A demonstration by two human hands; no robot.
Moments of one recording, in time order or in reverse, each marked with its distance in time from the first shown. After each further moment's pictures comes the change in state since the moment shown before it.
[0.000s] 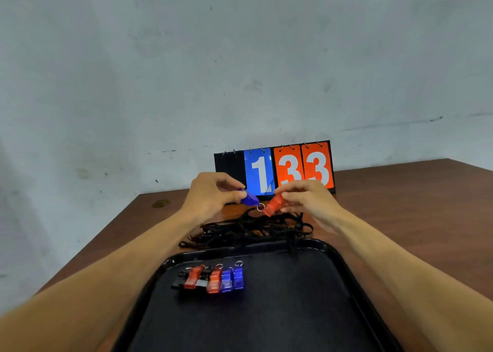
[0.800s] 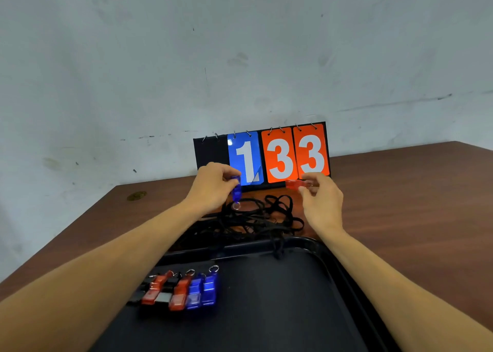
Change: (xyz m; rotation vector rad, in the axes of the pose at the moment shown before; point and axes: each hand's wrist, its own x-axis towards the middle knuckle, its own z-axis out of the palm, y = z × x) left_hand 0.058 -0.032 0.068 0.281 -0.013 0.022; right_hand 0.039 0.082 -0.022 -0.335 0.622 -0.130
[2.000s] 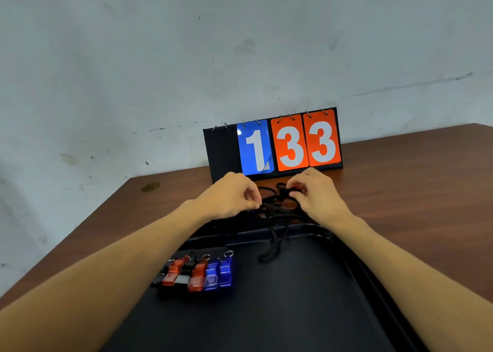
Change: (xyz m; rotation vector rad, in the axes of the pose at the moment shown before) left_hand -0.019 -0.006 0.001 0.190 -0.444 0.211; right_hand -0.006 0.000 0.005 -0.335 -0.410 -0.338
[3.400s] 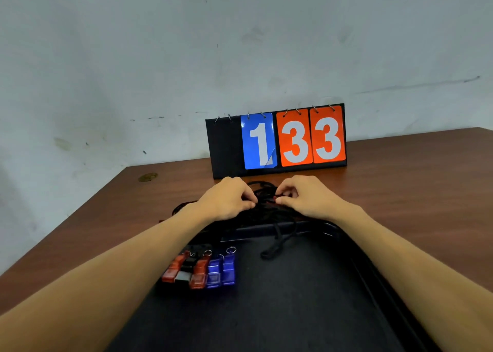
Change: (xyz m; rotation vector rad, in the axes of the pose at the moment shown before) left_hand -0.001 -0.020 0.015 0.022 -0.047 -0.114; right_hand 0.018 -0.009 0.008 -0.015 -0.352 -0.030
